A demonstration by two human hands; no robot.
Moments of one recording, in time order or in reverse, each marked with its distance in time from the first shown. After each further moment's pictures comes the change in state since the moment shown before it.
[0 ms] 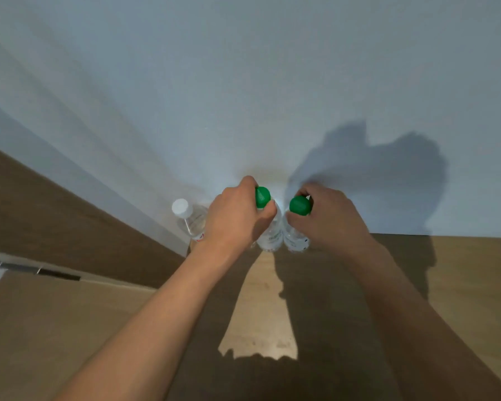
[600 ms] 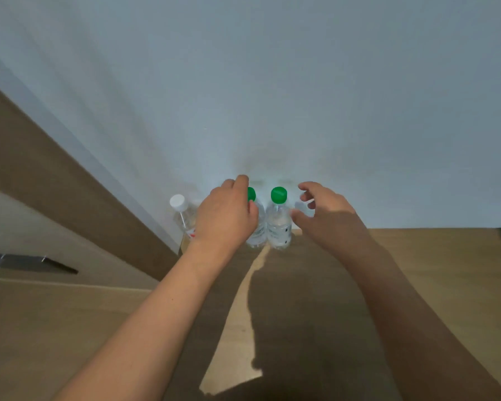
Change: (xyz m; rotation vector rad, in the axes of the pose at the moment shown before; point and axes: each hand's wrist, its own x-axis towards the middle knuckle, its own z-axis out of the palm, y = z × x) left_hand -0.045 0.009 -0.019 0.145 0.146 0.168; right_hand -0.064 -0.009 -0.030 -0.042 0.080 0.032
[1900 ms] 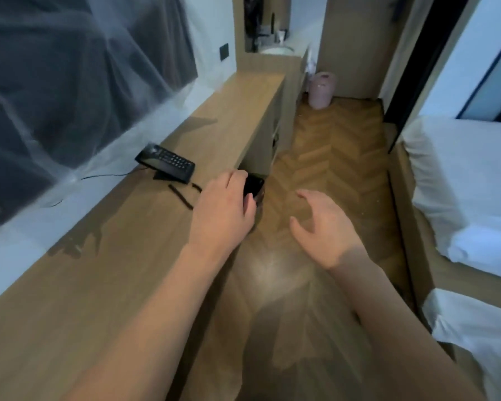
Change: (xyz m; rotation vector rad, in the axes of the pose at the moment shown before) left_hand -0.443 0.677 -0.023 -0.564 -0.057 1.310; right_hand -0.725 0.314 -0.279 -0.178 0.916 0.891
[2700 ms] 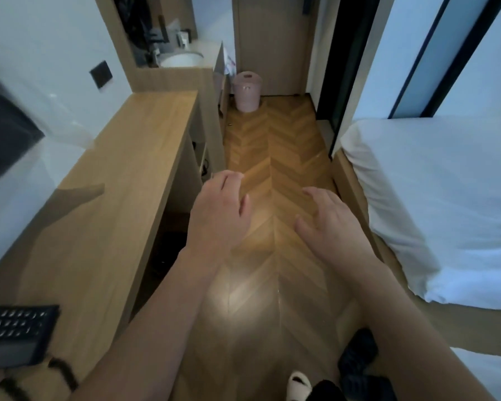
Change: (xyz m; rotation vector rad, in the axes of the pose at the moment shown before) left_hand 0.449 0.069 0.299 -0.159 -0.105 0.200; right_hand 0.404 0.252 -0.087 -0.063 0.168 0.291
